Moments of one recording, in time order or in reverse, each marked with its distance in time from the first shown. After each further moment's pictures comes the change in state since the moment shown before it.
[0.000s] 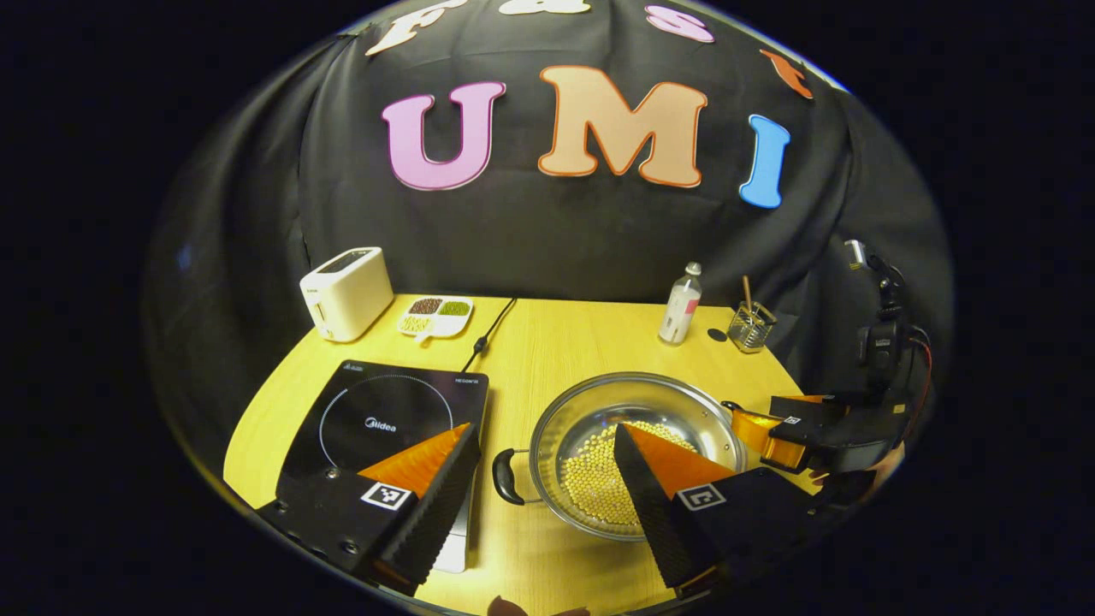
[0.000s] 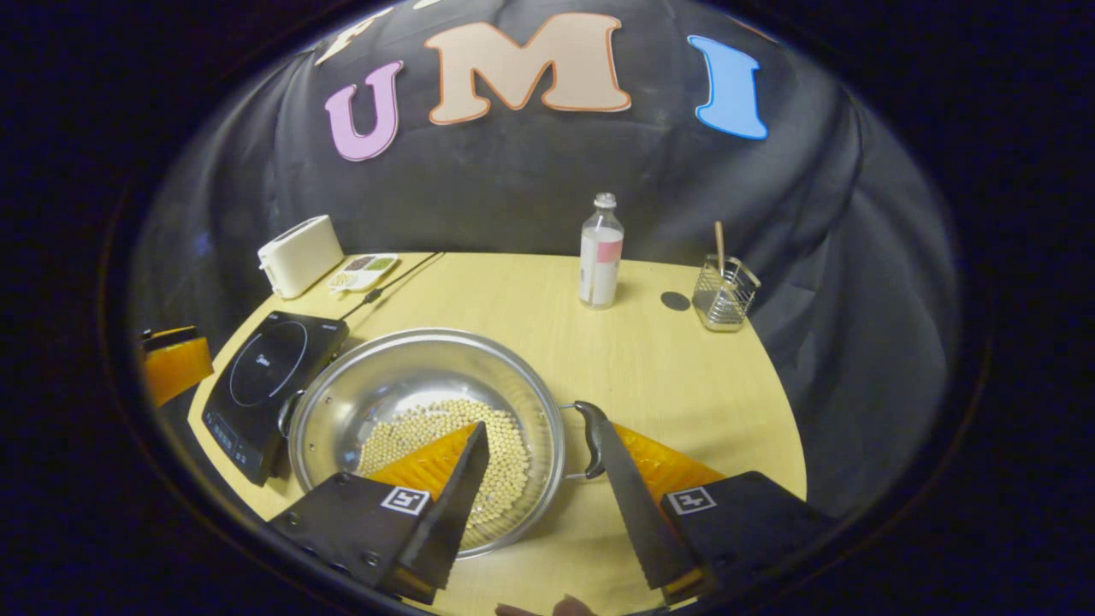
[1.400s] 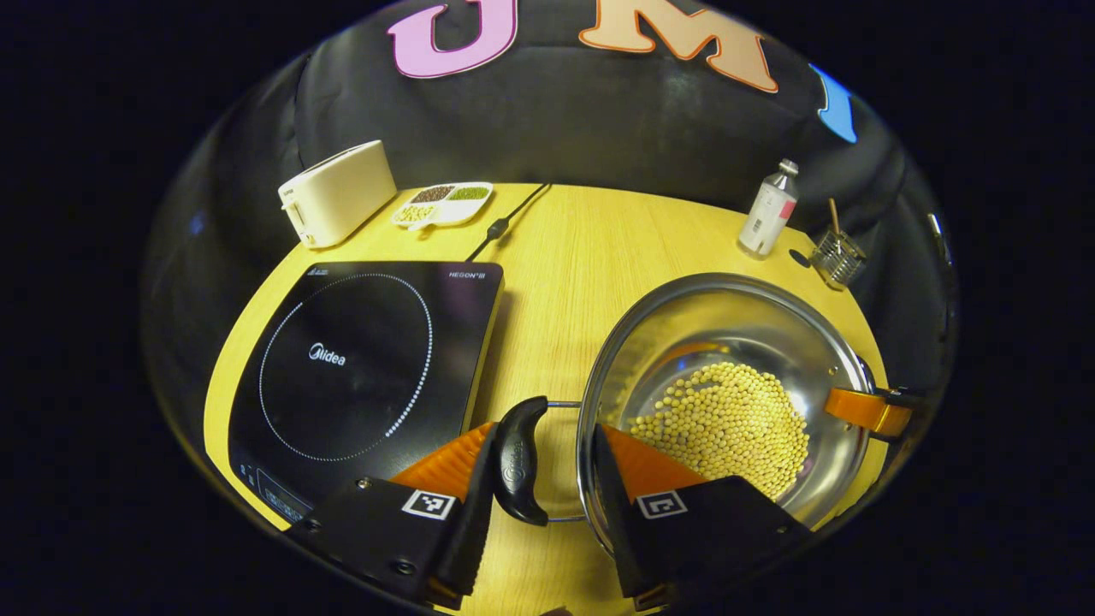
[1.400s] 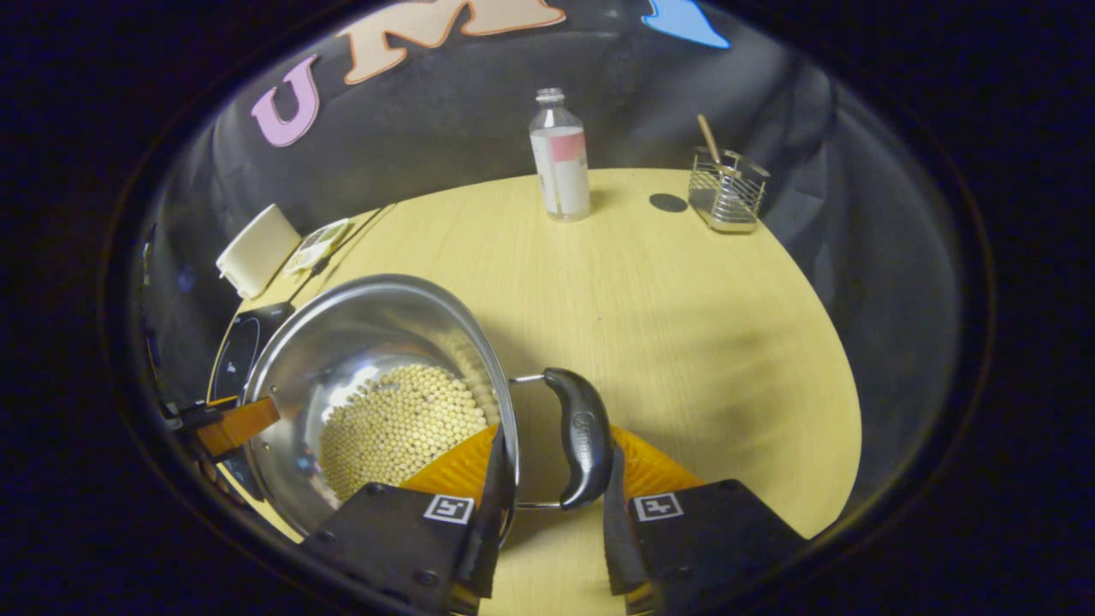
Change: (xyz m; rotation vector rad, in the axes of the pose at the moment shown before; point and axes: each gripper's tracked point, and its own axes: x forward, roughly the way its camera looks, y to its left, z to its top) left arm 0.099 0.042 -0.087 -0.010 0.276 0.093; right arm 0.046 -0.016 -0.053 0.195 0.226 -0.012
